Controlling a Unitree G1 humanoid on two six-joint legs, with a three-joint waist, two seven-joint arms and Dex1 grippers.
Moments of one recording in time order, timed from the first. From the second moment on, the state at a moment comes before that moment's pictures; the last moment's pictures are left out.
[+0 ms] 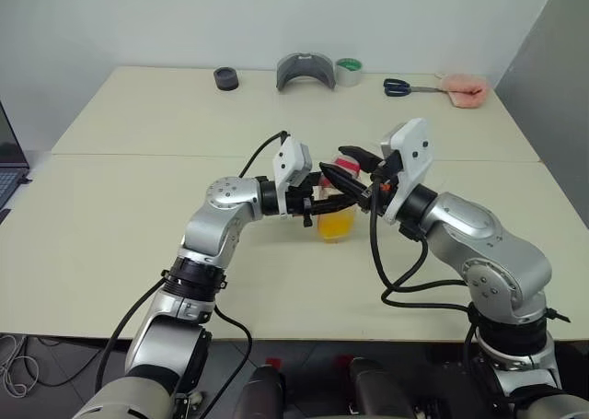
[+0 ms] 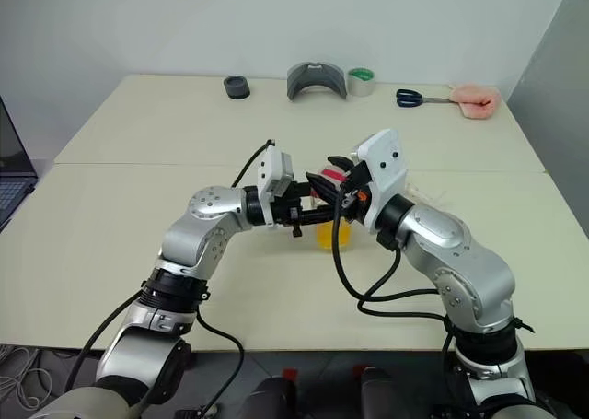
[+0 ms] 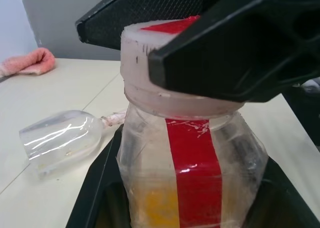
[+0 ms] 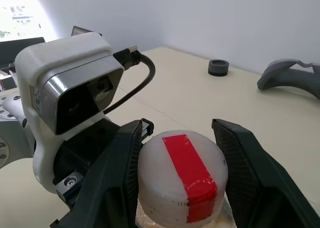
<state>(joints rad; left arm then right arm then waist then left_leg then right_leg) -0.71 0.33 -0.16 0.15 -0.35 0.30 -1.09 -0.54 -0.35 0.09 -0.57 0.53 0.82 0.35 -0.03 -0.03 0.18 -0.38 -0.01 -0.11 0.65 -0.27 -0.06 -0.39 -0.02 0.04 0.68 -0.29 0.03</state>
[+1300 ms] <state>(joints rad) -0.79 0.36 -0.13 0.29 -0.35 0.27 -1.17 -0.53 -0.21 0.18 -0.60 0.31 0.86 0.12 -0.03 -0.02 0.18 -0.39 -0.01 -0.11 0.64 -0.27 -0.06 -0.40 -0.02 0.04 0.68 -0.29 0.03</state>
